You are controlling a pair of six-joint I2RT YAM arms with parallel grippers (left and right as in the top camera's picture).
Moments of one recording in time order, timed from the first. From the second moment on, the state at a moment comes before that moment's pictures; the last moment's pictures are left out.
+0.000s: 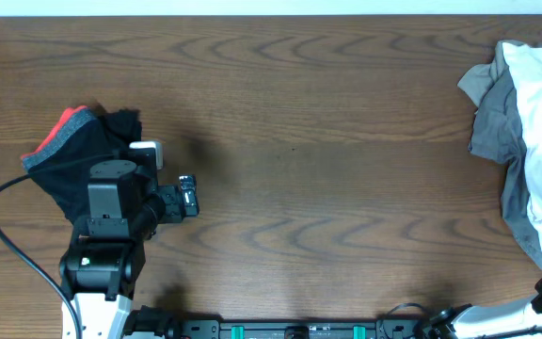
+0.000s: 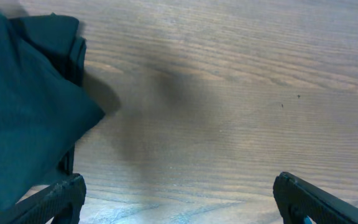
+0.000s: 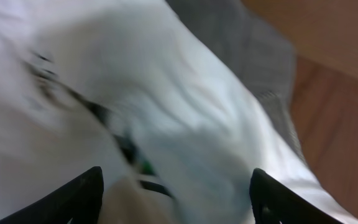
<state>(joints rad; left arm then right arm) -0.04 0.84 0.76 -0.71 0.11 -0.15 -0.98 1.78 0.92 0.11 0.11 0.13</state>
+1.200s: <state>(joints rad) -0.04 0.86 0.76 -0.71 0.11 -0.15 -1.03 1.79 0.92 0.04 0.19 0.12</state>
